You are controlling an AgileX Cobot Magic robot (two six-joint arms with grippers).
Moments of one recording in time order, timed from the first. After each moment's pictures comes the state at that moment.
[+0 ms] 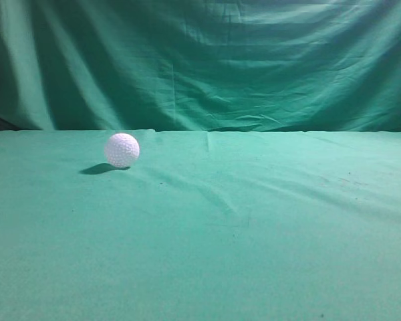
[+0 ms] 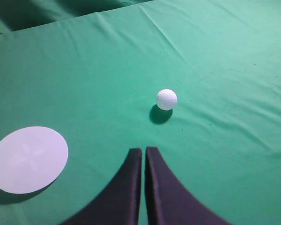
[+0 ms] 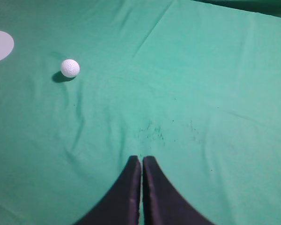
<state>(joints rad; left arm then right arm) -0.13 0.49 -0.58 -0.37 0.67 0.43 0.75 0.44 -0.69 -0.26 0.95 0.28</state>
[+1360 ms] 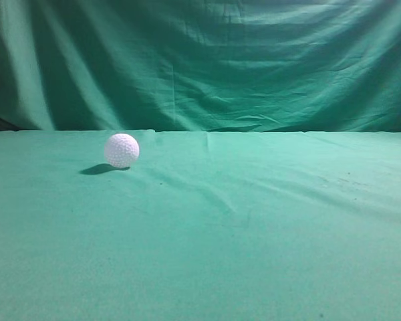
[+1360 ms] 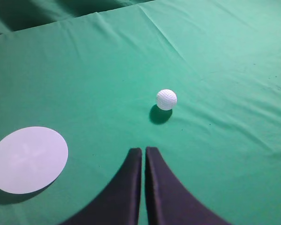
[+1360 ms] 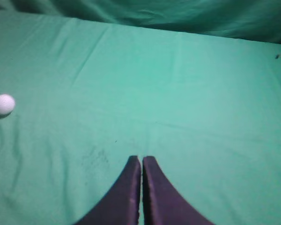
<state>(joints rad) -0.13 0.49 -0.58 -0.37 0.67 0.43 0.52 0.39 -0.66 -0.35 0.89 0.31</state>
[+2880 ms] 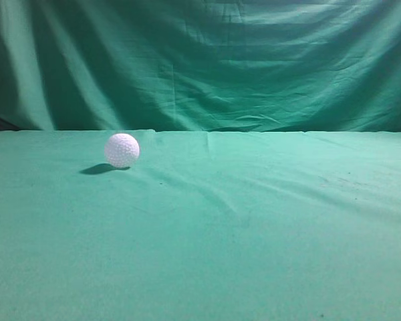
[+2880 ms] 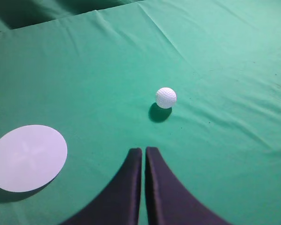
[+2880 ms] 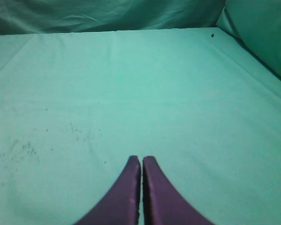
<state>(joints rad) -0.13 0.49 -0.58 -0.37 0.68 0.43 0.06 -0.01 0.03 -0.16 0.38 0.12</state>
